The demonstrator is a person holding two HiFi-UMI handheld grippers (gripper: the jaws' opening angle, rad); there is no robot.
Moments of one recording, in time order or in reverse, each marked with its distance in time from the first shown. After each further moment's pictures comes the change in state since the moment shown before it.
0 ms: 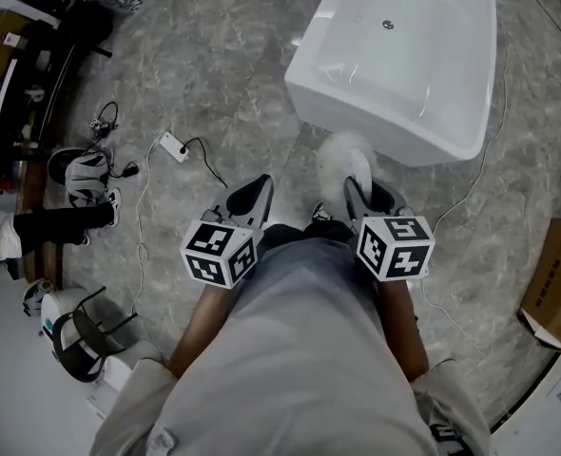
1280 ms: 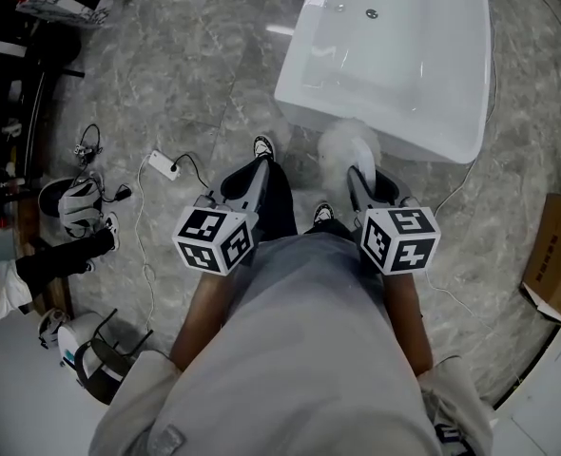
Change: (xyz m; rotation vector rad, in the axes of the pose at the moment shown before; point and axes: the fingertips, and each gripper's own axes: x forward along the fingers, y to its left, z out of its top) left arm 0.094 0.083 0.086 -0.020 0.020 -0.098; right arm 0.084 -0.025 0.083 0.021 0.020 -0.105
